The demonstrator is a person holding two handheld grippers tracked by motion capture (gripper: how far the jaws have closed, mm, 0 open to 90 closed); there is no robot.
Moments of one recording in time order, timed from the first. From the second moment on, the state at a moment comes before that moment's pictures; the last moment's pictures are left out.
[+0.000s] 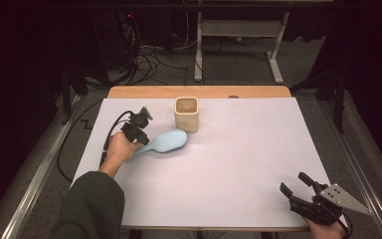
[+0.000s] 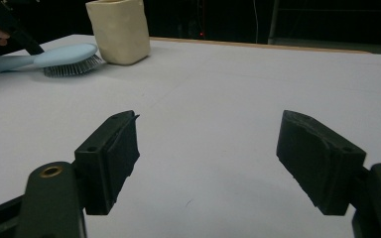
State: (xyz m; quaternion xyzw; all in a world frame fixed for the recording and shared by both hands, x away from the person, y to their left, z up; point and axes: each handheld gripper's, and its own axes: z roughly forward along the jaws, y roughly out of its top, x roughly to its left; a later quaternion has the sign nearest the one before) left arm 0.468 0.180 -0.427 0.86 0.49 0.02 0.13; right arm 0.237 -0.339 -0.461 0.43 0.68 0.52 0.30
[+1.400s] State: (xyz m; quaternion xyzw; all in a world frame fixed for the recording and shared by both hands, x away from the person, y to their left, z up) left arm 0.415 0.186 -0.432 0.86 0.48 0.01 0.19; right arm 0.237 -0.339 -0.461 0.42 0.68 0.52 0.30
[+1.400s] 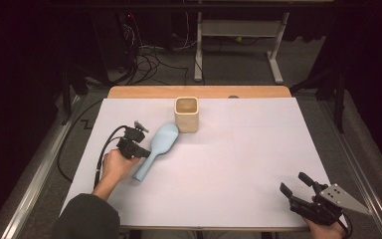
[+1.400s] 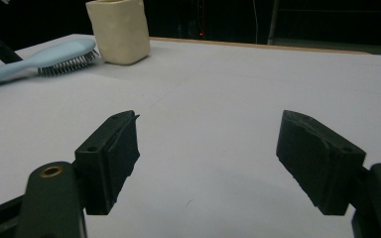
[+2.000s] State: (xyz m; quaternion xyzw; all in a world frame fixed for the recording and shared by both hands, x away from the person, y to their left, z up) left arm 0.400 0.192 -0.434 0.85 0.49 0.00 0.21; right arm 0.237 -0.339 -0.461 0.42 0.68 0.52 0.30
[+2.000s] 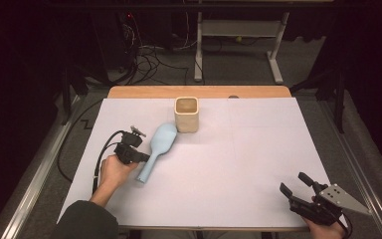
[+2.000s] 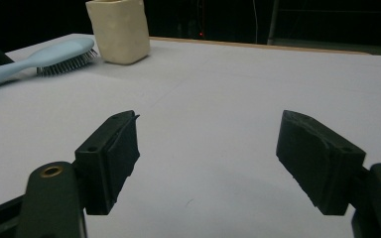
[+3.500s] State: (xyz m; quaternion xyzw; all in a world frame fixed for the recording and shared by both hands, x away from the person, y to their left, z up) left arm 0.390 0.166 -0.435 0.84 0.49 0.04 0.21; right arm 0.237 -0.339 -0.461 0.42 0.68 0.52 0.30
